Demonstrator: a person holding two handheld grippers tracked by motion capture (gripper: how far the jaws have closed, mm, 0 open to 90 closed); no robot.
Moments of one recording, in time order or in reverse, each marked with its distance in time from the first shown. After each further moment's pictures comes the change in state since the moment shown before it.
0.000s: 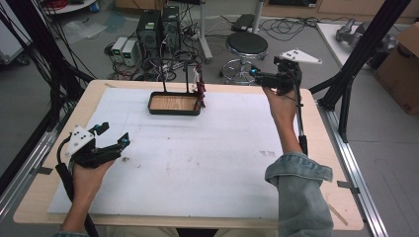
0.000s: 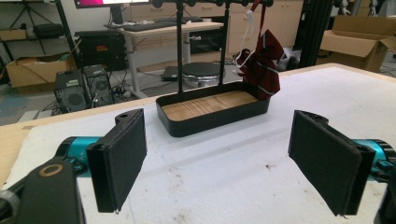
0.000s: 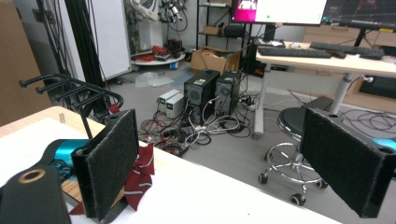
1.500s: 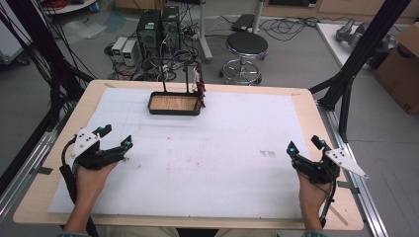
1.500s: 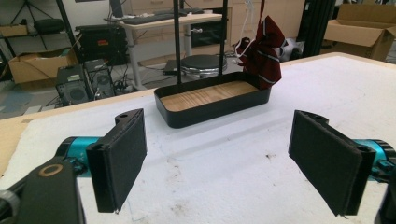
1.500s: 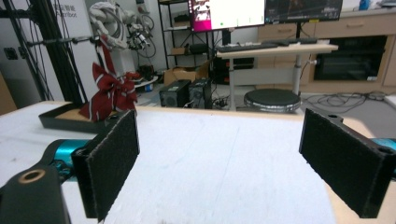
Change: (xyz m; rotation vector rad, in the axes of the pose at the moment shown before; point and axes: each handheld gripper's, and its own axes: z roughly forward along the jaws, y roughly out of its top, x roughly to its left) left arm -0.006 -0.006 0.003 0.030 0.009 0.019; right arm 0.002 -0.182 -0.172 -0.123 -0.140 0.147
